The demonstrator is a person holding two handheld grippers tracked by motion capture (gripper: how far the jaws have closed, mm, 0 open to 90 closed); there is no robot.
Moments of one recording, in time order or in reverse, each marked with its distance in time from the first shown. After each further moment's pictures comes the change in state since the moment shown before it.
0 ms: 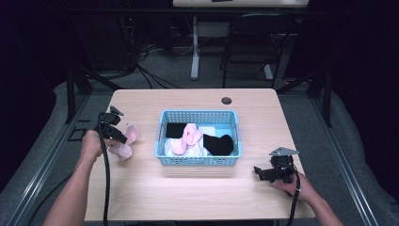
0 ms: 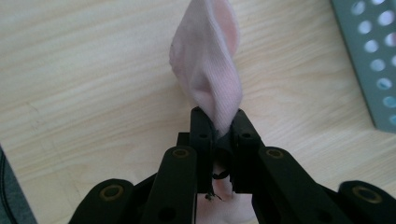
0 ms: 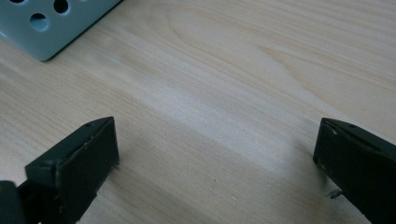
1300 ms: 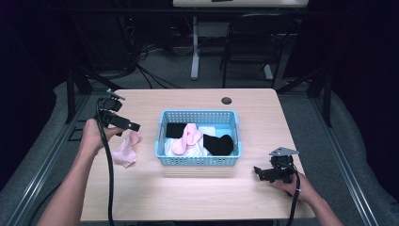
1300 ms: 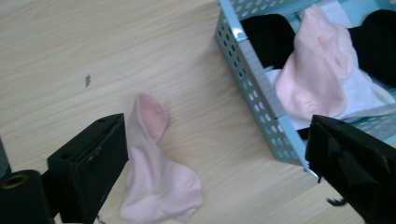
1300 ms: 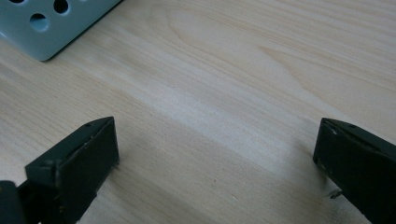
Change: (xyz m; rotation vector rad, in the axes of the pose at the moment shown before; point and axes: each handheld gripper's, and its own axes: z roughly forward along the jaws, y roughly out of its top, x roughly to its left) left arm -0.054 0.022 -0.077 -0.208 -0.030 0.063; right arm 0.000 0.000 0.000 0.000 -0.001 0.000
